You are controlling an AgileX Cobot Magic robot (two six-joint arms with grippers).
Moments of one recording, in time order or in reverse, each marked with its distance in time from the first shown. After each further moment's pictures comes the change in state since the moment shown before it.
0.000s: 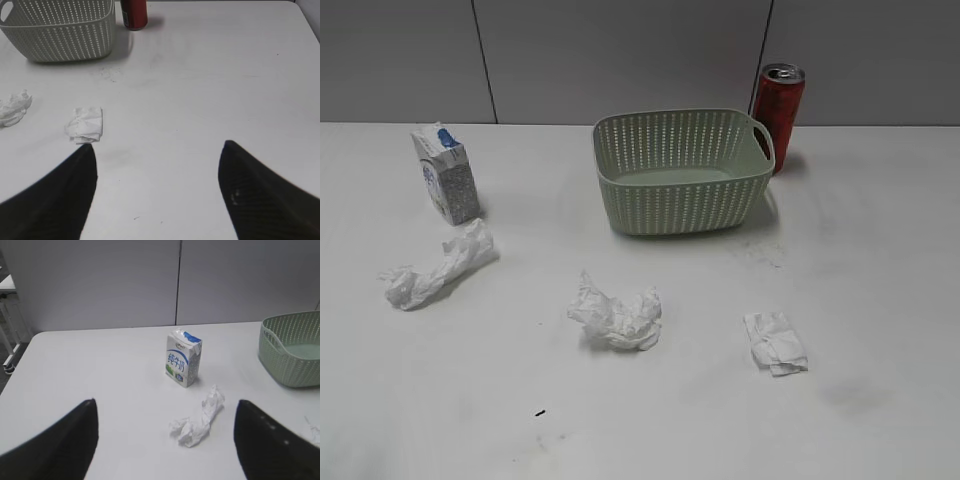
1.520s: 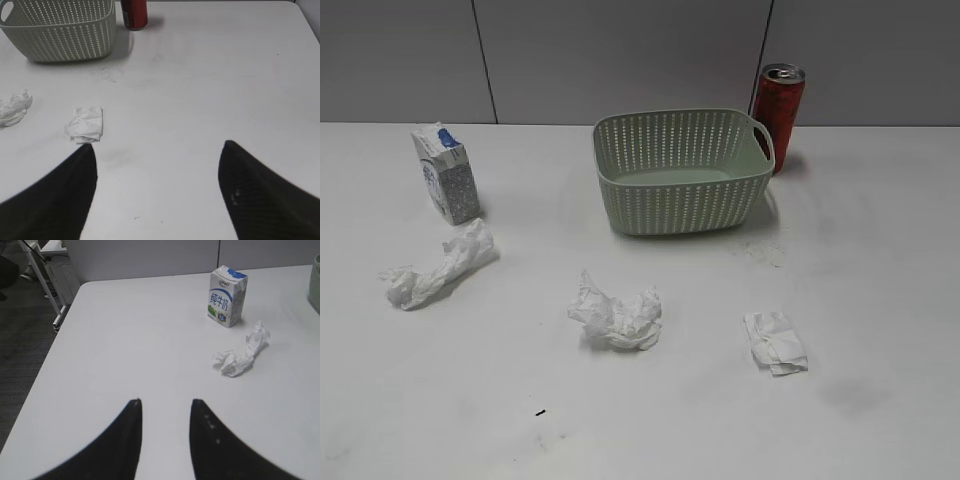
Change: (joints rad) left arm -0.001 -0.394 0.045 0.235 0.446 -0.142; right arm 0.000 0.000 0.000 0.000 0.000 -0.001
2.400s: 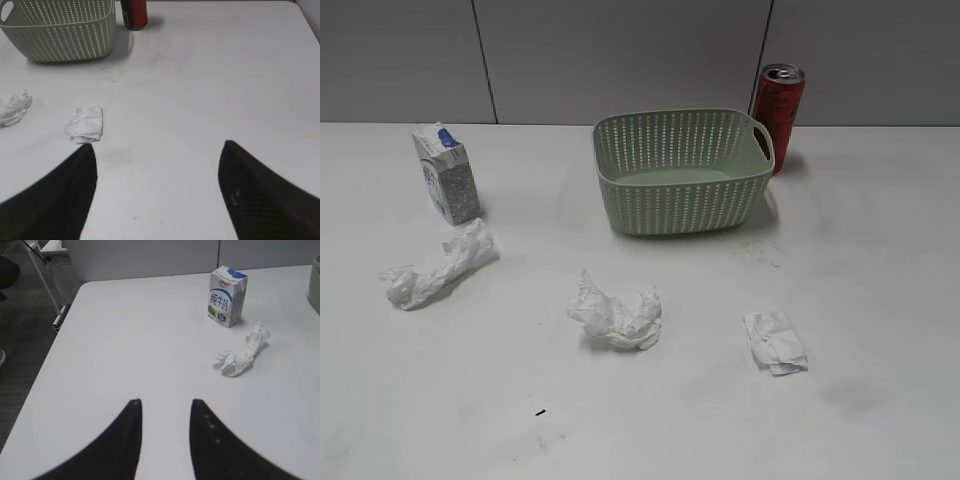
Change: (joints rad) left arm 0.000 0.000 0.000 0.000 0.000 0.000; right arm 0.000 0.000 0.000 0.000 0.000 0.000
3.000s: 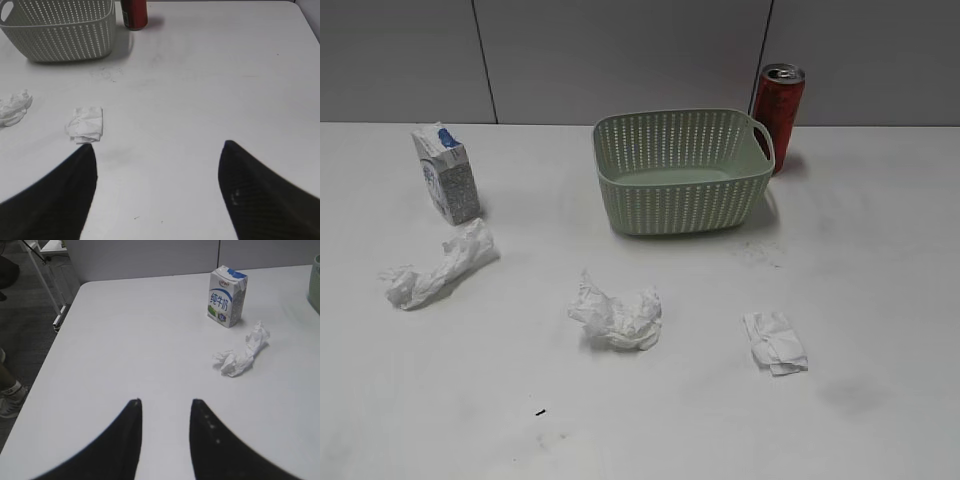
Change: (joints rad) left arm 0.000 0.000 0.000 0.000 0.000 0.000; right arm 0.000 0.000 0.000 0.000 0.000 0.000
